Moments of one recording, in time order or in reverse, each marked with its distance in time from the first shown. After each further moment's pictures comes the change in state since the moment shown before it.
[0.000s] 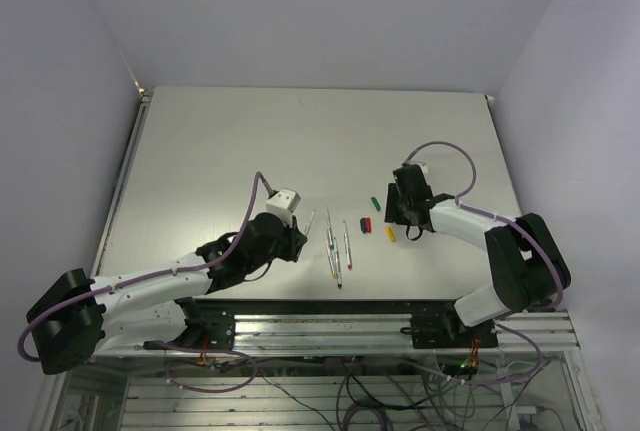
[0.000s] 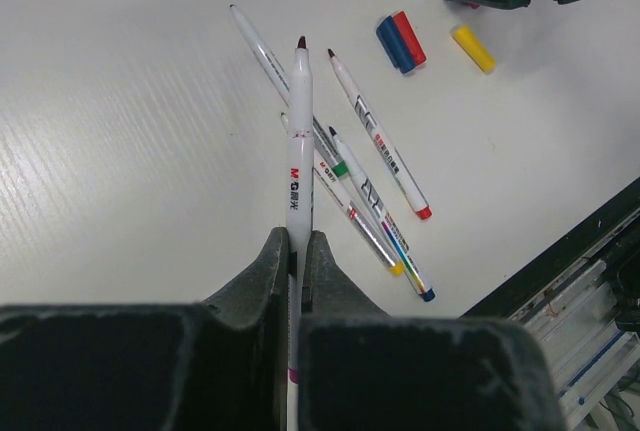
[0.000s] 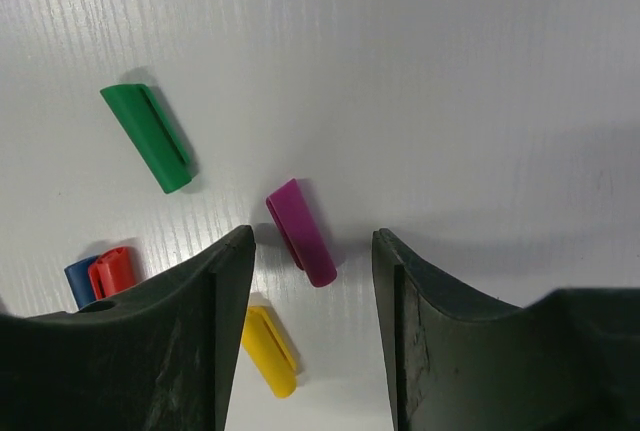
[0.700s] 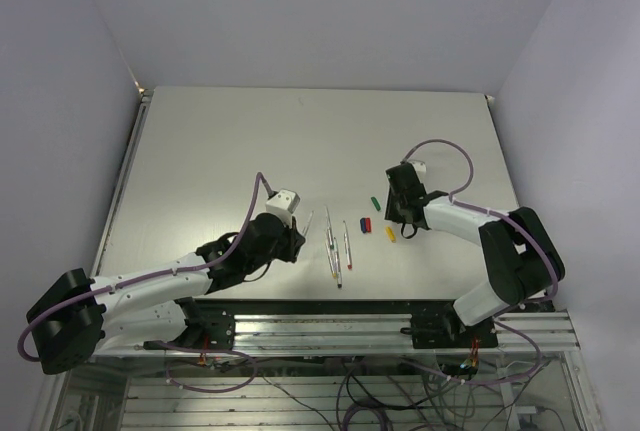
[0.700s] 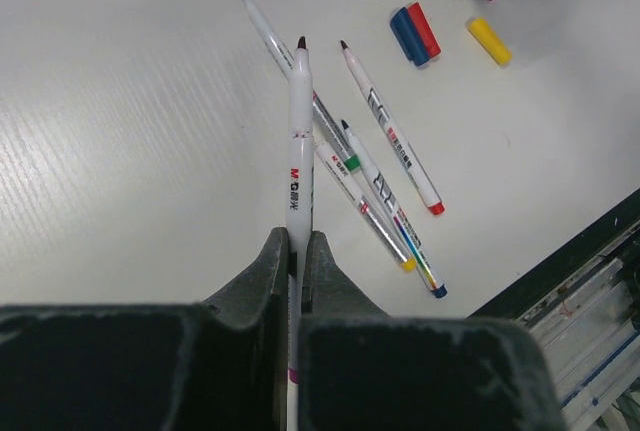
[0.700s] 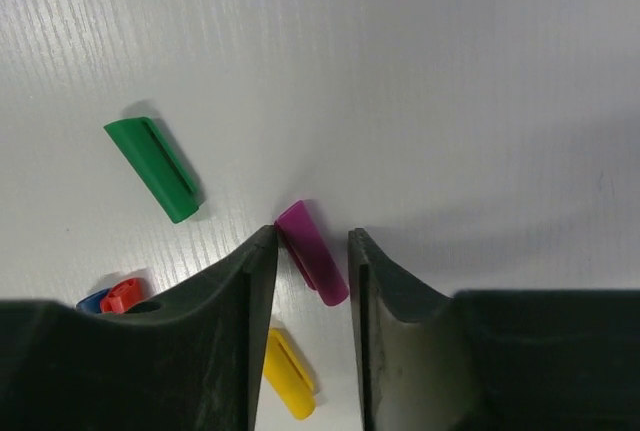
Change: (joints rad) left arm 0.000 0.000 0.000 -0.018 -0.011 0.008; right arm 0.043 0.060 0.047 -0.016 0.085 0.069
